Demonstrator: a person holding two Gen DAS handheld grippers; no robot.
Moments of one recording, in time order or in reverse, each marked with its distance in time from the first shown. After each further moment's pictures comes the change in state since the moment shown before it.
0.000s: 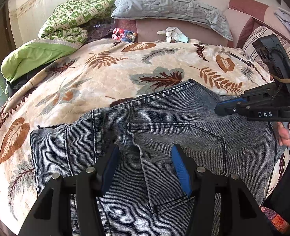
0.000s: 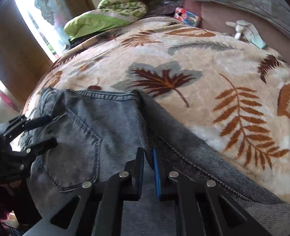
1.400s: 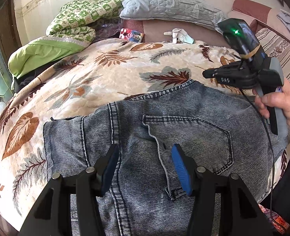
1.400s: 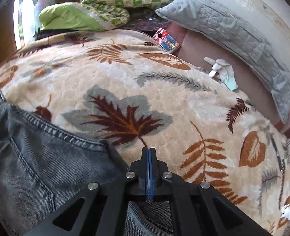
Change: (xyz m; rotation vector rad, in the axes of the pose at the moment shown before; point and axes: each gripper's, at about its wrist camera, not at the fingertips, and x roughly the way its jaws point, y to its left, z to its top) left arm -0.012 0.016 -0.010 -0.019 -0.008 0.023; right arm 0.028 0.005 0.058 -0.084 -0.100 -0.423
